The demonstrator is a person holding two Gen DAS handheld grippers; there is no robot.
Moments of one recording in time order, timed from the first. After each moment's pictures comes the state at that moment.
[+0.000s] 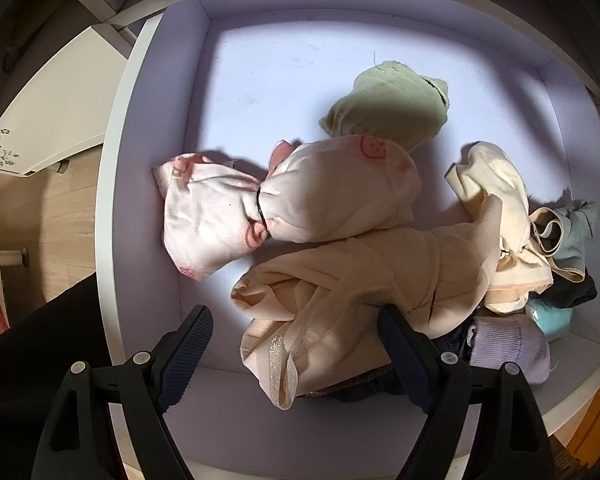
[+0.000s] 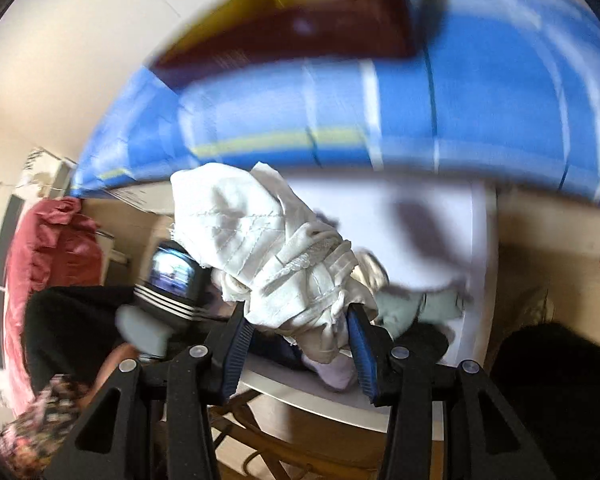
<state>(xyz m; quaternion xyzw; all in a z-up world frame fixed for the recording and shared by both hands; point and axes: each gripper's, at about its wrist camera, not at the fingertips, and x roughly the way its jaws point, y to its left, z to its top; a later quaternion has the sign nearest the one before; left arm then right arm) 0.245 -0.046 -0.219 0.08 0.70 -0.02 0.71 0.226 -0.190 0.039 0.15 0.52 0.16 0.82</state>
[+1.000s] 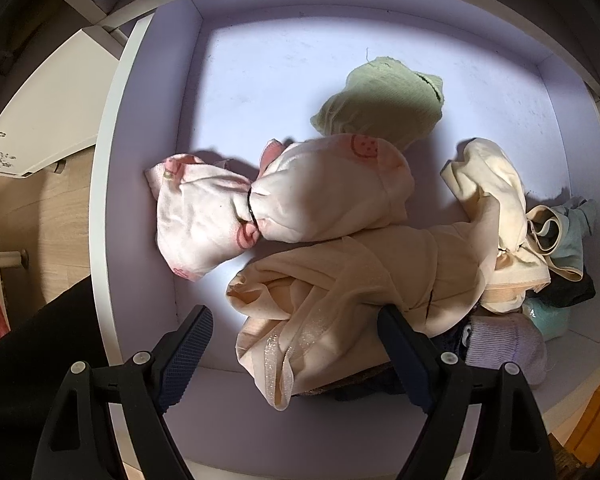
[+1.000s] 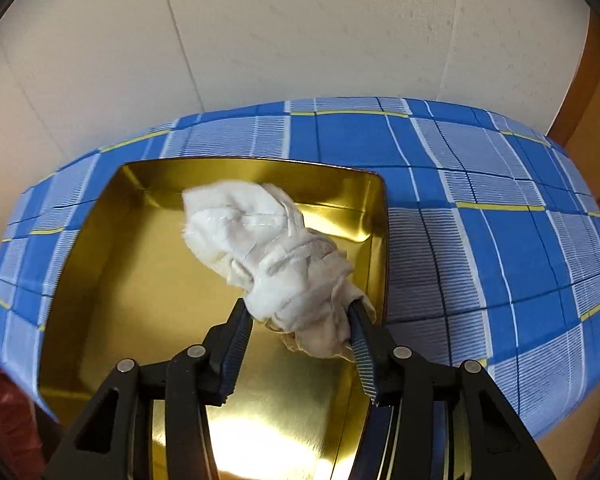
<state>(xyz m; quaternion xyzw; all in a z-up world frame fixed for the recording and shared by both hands) 0.253 -0.048 -0.222 0.07 0.71 -0.02 0.70 0.486 -0.249 0.116 0.08 0.49 -0.08 0.86</state>
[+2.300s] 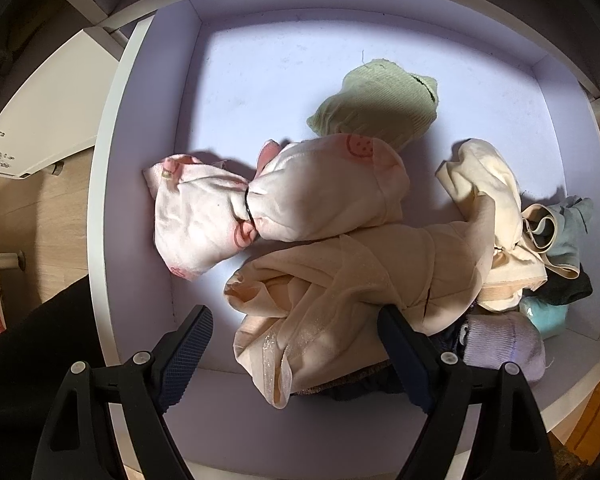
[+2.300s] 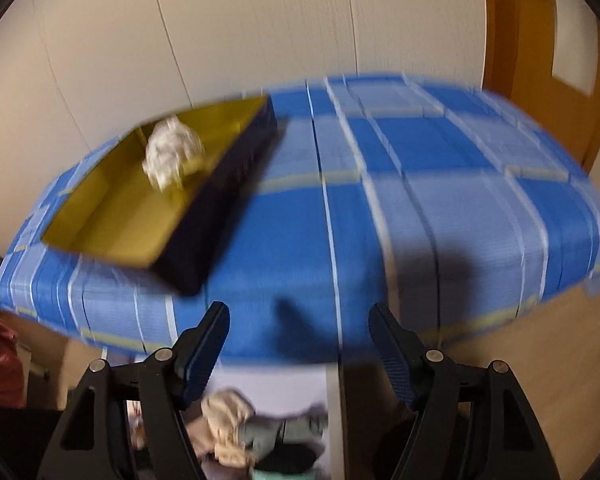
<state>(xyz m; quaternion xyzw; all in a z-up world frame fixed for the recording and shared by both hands) 0.249 -0.043 -0.220 0.07 0.70 -0.03 0.71 0.250 -0.304 0.051 0.13 0.42 -0.06 0.89</state>
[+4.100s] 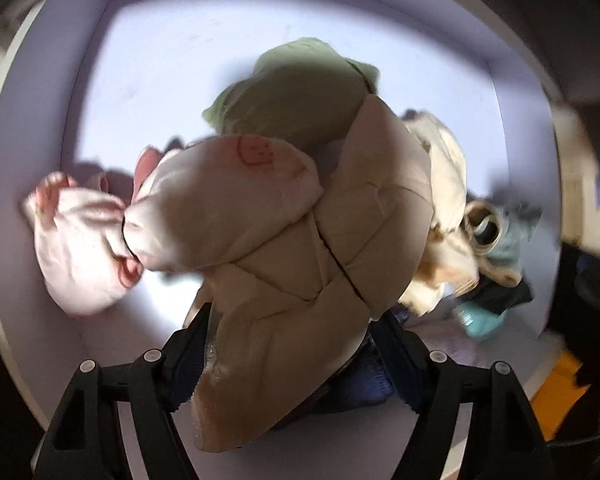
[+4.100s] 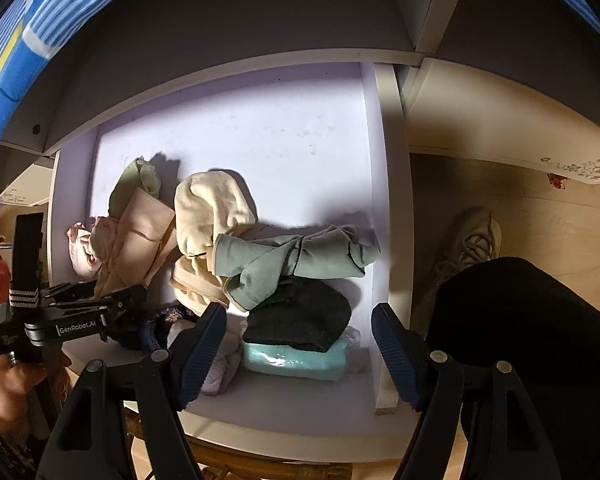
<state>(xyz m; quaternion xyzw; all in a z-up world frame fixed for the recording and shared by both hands) 0.256 -0.032 -0.232 0.00 0.74 -0.15 0.66 0.249 -0.256 -0.114 0.13 0.68 -0.01 0.72</state>
